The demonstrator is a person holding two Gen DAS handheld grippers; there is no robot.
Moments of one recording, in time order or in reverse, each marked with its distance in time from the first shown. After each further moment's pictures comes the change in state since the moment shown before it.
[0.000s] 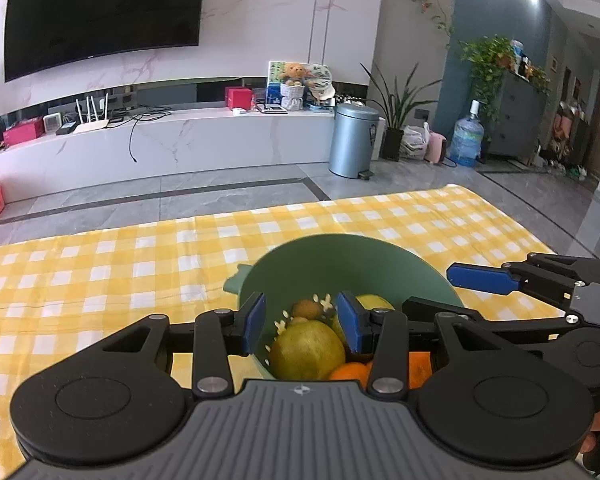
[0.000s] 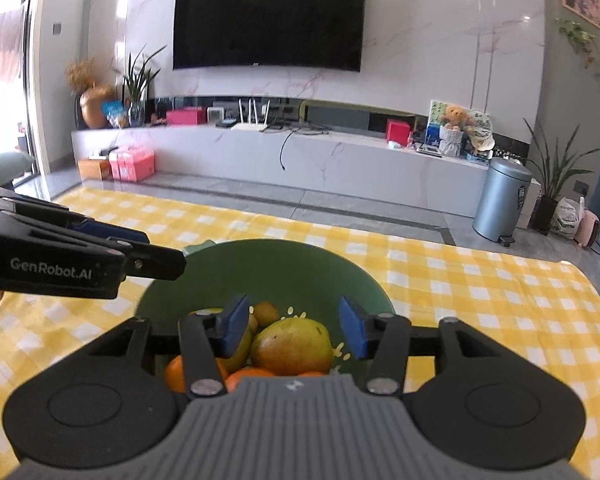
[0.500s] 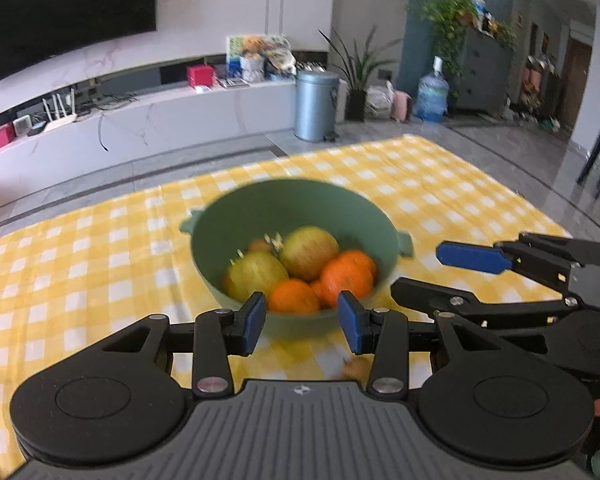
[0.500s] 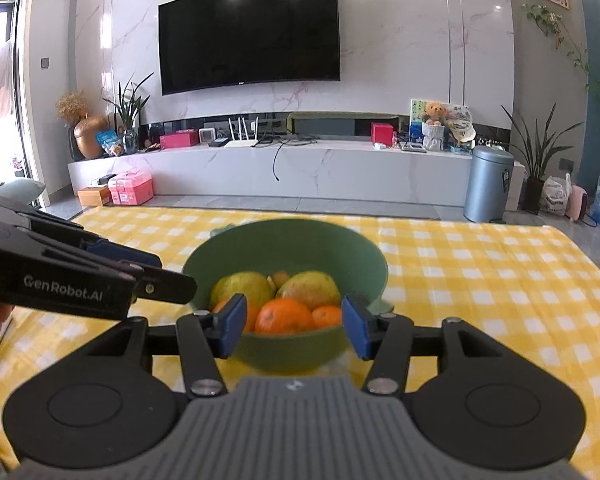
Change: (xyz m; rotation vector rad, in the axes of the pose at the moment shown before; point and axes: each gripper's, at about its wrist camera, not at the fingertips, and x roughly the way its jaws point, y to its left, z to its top) left arm -0.030 -0.037 -0.032 0.108 0.110 -0.069; right arm -0.076 0.012 -0.046 0.095 -0.033 -0.004
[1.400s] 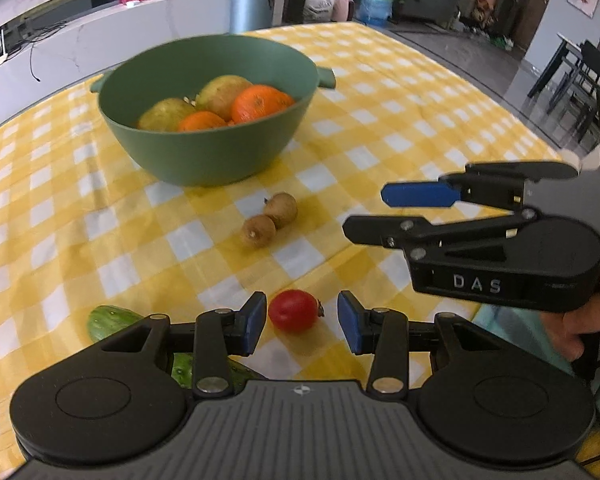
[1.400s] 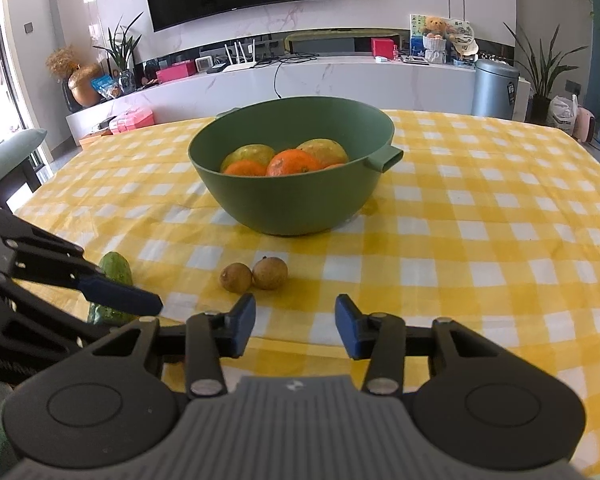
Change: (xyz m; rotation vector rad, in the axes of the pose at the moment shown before) left arm 0.013 -0.026 -0.069 0.073 0.279 -0.165; right arm -0.005 -0.001 -0.053 0.074 0.243 0.030
